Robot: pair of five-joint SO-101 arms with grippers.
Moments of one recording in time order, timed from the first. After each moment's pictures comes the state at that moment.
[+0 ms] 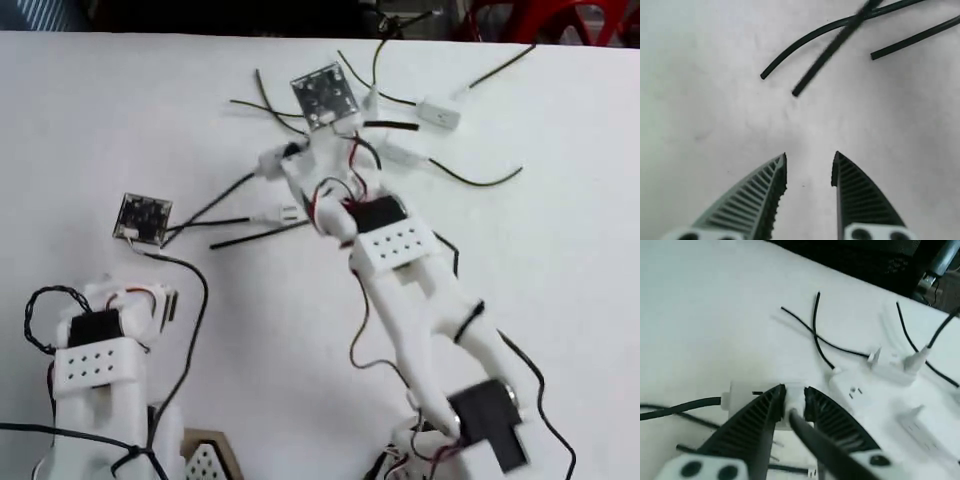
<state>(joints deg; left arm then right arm) -18.4 -53.1 73.1 51.4 -22.0 -25.6 -7.6 24.3 23.3 6.5</state>
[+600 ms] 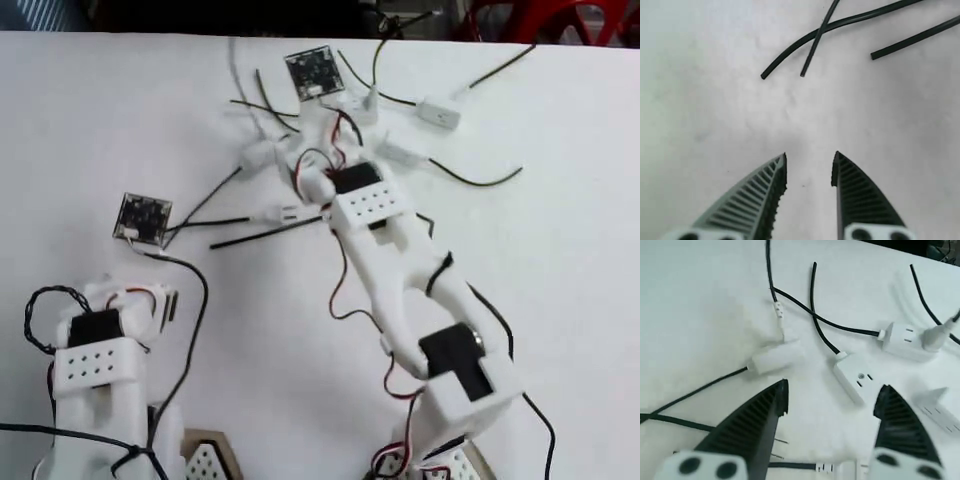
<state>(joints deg) -18.4 -53.1 73.1 51.4 -22.0 -24.3 6.1 8.4 34.3 -0.1</state>
